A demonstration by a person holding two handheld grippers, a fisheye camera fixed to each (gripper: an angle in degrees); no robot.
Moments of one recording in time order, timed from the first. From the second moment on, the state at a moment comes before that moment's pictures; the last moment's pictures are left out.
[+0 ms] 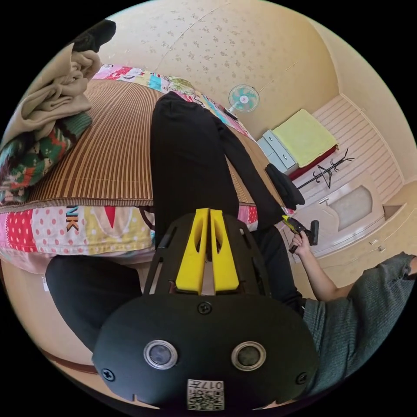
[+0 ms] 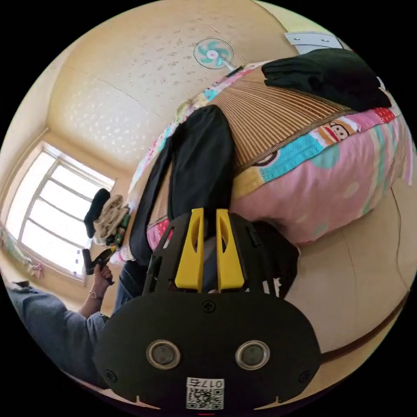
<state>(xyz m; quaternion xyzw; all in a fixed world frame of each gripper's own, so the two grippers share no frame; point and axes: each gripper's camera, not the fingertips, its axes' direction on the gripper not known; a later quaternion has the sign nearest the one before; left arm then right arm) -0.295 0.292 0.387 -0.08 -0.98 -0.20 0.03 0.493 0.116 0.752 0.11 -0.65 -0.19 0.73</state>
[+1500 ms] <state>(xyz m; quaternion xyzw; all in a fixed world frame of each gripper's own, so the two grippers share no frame) -0.336 0.406 0.381 -0.10 -0.96 -0.25 0.01 0.557 0.051 0.898 -0.07 -0.63 -0.03 0.78</state>
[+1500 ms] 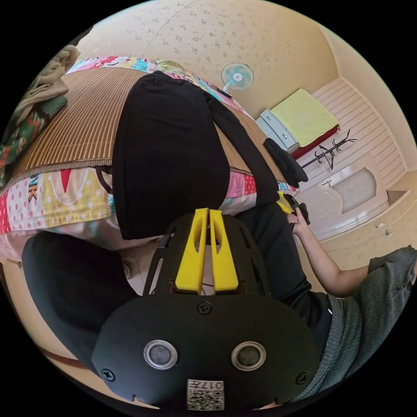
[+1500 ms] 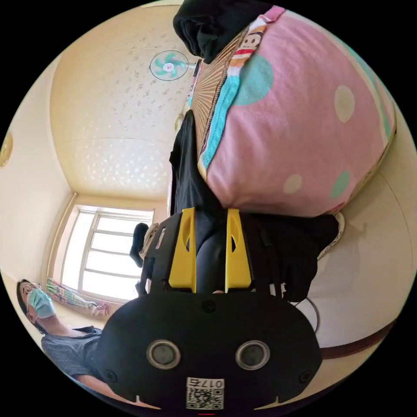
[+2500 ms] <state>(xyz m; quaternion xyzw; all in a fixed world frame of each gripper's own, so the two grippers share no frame) -0.361 0.280 0.315 -0.03 -0.94 -0.25 0.24 0.328 0.200 0.635 0.06 -0.58 -0.47 0.66</state>
